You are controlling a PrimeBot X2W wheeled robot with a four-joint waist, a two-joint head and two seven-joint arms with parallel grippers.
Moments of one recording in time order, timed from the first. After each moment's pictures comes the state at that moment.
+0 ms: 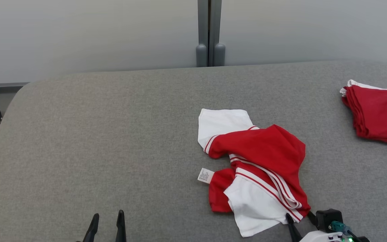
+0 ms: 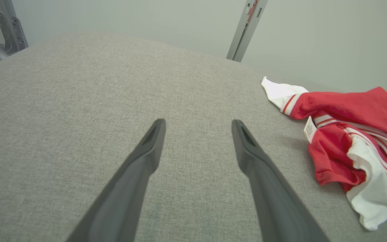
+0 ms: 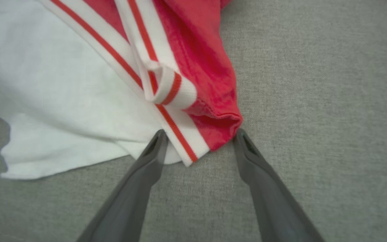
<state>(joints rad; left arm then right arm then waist) 0.22 0.05 -0.12 0.16 -0.35 -0.08 -0.26 -0.05 -0.05 0.05 0.68 0.06 0.13 -0.17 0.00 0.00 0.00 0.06</state>
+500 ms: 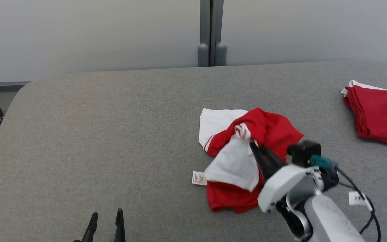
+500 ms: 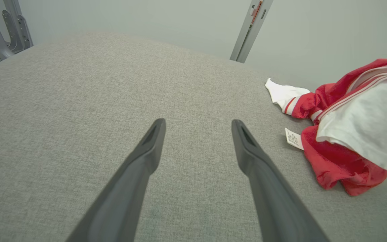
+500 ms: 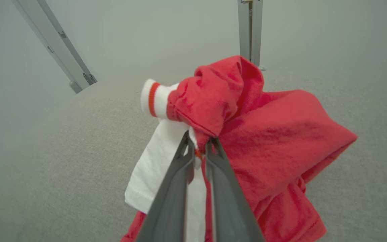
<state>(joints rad) 0.22 0.05 -0.12 0.16 -0.36 -0.08 -0.26 -0.19 -0.05 0.25 0.28 0.28 0.13 0.03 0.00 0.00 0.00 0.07</state>
